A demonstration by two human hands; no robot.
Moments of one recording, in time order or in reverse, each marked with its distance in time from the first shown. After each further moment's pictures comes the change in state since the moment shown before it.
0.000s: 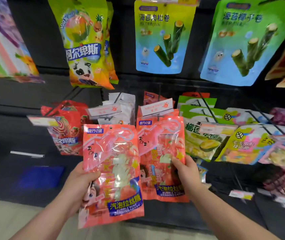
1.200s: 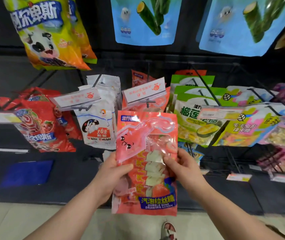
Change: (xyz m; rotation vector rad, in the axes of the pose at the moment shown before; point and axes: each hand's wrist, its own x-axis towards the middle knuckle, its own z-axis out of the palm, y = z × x) left_hand 0.042 -0.022 0.096 0.023 -0.430 -0.007; right_hand 0.006 0.011 -0.011 0.008 -0.230 -0.008
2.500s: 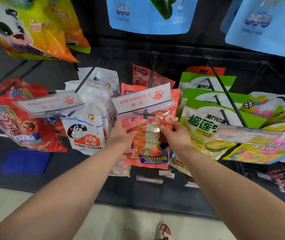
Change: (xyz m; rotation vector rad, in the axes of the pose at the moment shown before) left_hand 0.147 0.046 0.031 0.587 0.412 -0.052; right_hand 0.168 -0.014 -0.003 -0.431 0.229 0.056
